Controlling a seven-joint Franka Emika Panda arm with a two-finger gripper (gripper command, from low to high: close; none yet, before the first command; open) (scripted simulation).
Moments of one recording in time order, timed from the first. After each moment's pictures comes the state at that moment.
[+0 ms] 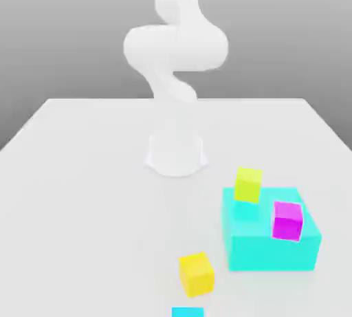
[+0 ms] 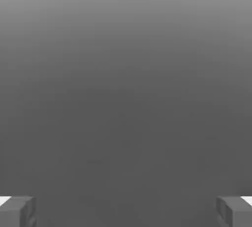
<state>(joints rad) 0.00 -0.71 0.00 -2.30 0.00 2.33 0.80</state>
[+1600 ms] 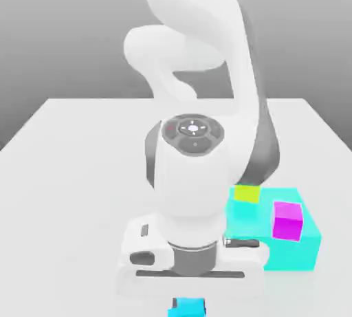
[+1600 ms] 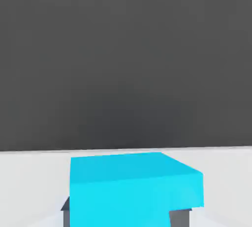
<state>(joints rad) 0.02 0.29 0.05 -2.32 -0.03 2.61 0.81</state>
